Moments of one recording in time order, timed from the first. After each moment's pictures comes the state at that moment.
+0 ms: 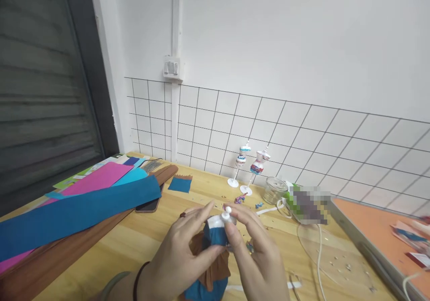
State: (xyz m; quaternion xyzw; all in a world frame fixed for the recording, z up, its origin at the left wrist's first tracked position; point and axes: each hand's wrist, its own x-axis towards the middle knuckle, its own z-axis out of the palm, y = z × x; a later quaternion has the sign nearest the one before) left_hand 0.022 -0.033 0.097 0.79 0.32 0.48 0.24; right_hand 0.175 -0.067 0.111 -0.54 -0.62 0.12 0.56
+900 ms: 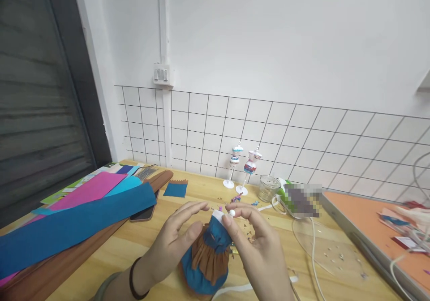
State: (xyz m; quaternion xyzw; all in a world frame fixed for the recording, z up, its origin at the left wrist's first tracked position) left_hand 0.005 -0.014 0.100 0.76 0.31 0.44 0.37; right_hand 0.181 -0.065 0.120 -0.57 -0.54 0.23 0.58
